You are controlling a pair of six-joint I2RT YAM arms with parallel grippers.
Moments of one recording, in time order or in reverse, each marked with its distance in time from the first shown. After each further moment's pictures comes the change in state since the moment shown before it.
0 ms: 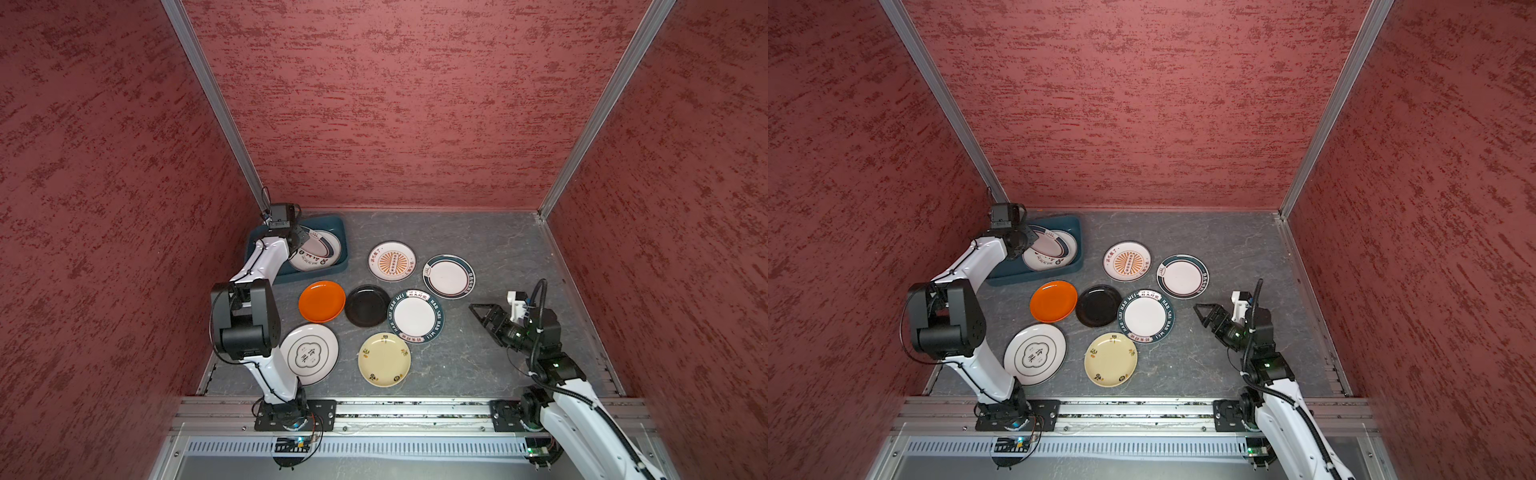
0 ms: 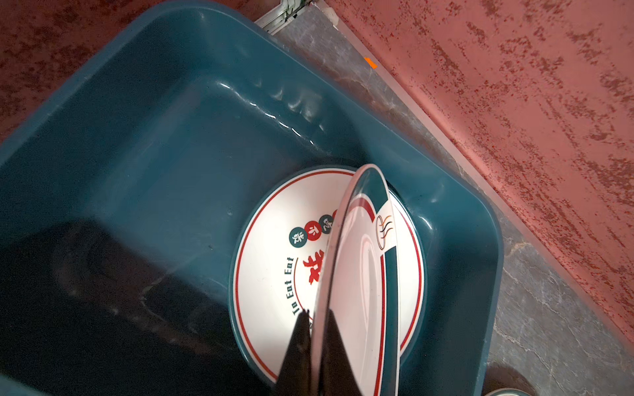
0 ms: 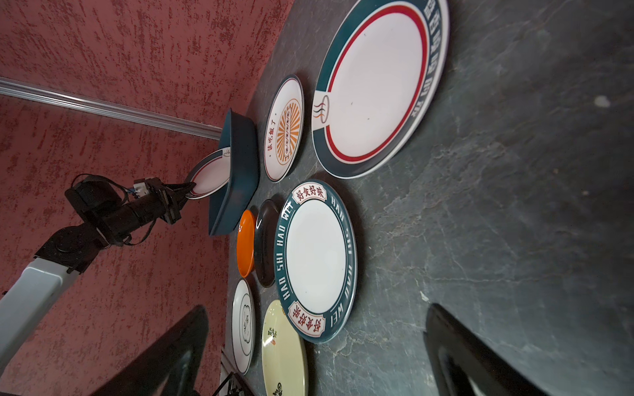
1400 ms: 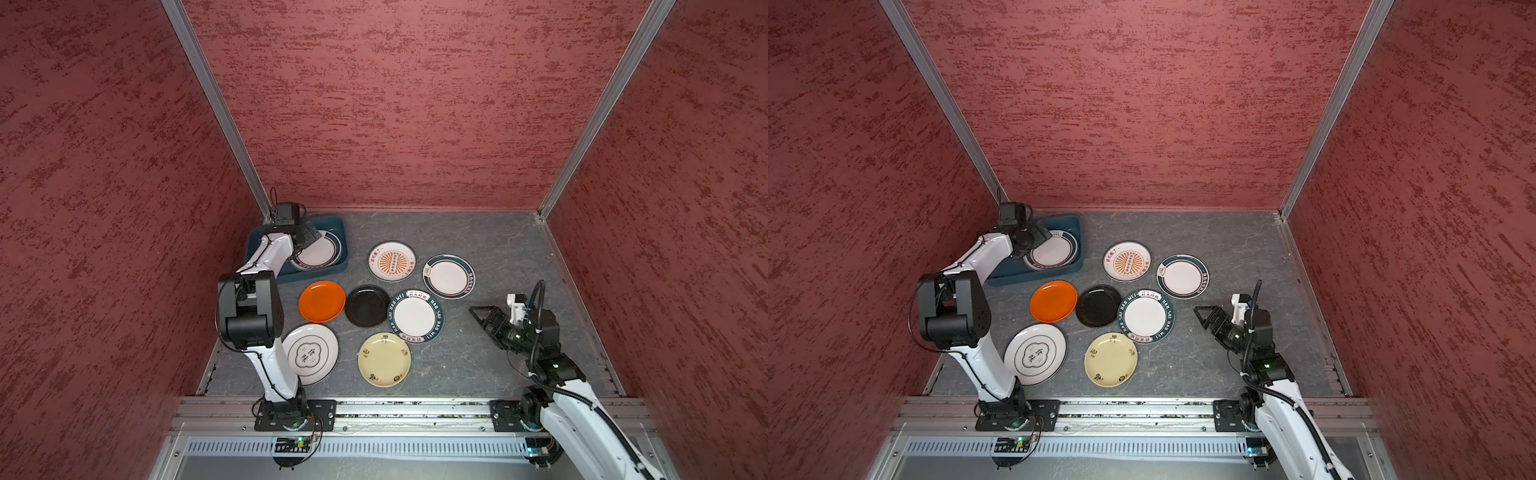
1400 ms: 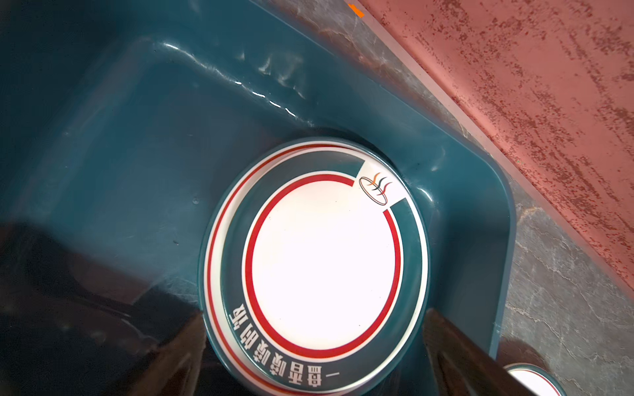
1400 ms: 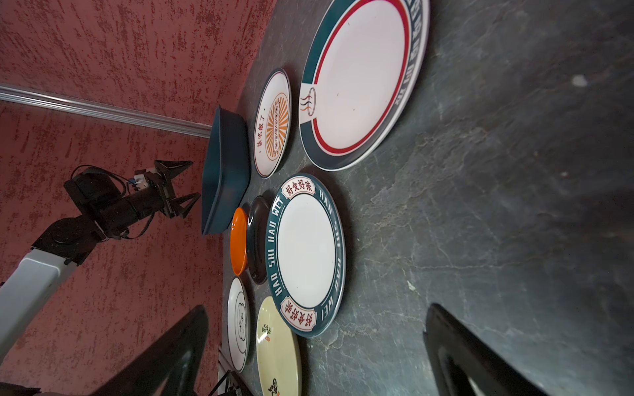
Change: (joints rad) left arm -0.021 0.075 0.050 -0.033 0.060 0.046; right arm 0.000 -0.004 -0.007 -0.030 0.004 -0.001
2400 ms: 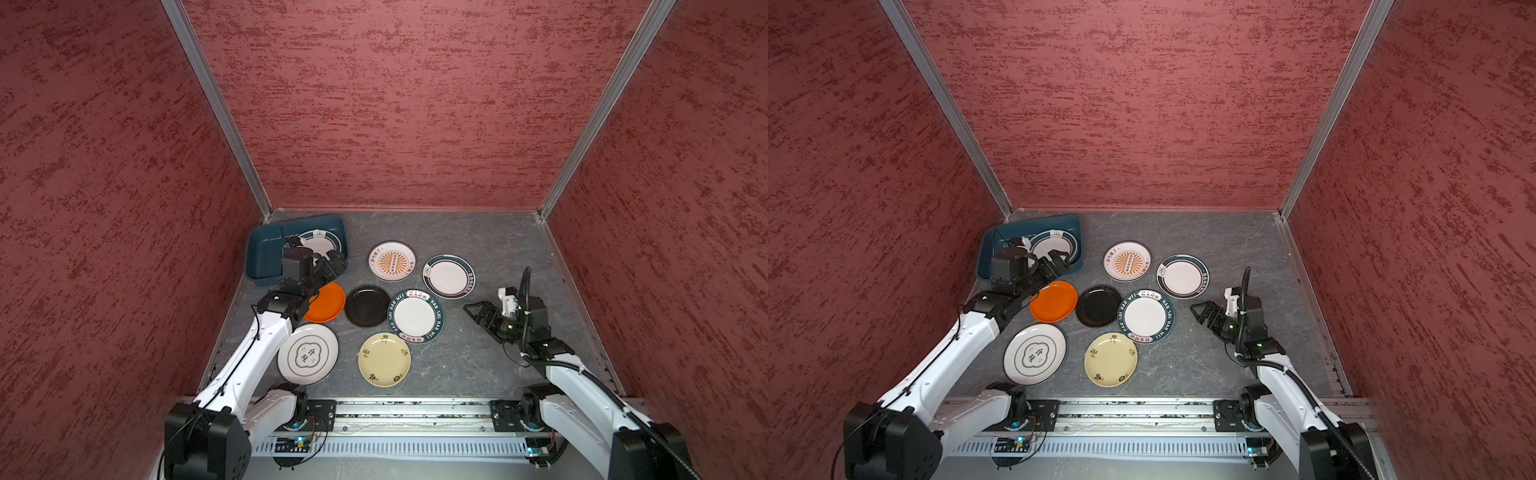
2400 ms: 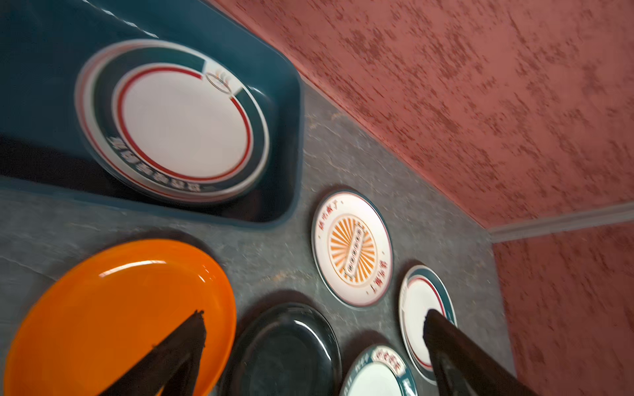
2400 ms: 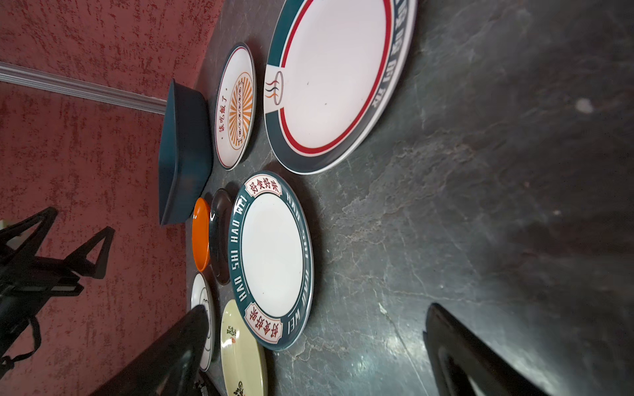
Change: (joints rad) left arm -0.301 -0.830 -0.670 0.224 0.145 -0.140; right arm 0.000 0.339 0.091 0.093 0.005 -0.145
